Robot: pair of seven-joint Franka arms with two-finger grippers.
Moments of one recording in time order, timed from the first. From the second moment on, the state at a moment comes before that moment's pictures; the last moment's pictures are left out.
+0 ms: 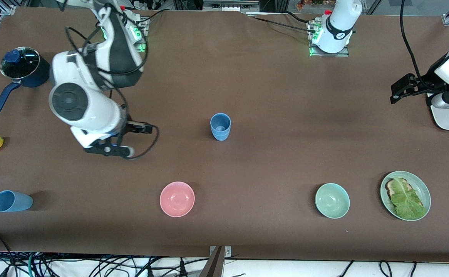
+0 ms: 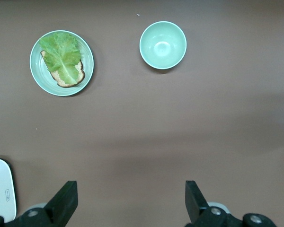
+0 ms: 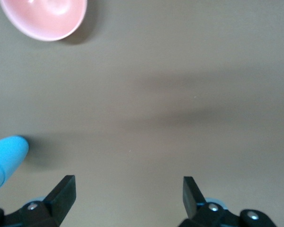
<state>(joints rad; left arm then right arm) -0.06 0.03 0.01 -1.55 0.01 1.59 0.00 0.59 0.43 -0.35 -1.45 0.17 1.68 0.37</state>
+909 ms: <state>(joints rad) -0.06 0.03 0.02 -1.55 0.01 1.59 0.00 0.11 0.00 -0.11 -1.64 0.00 1.53 0.04</state>
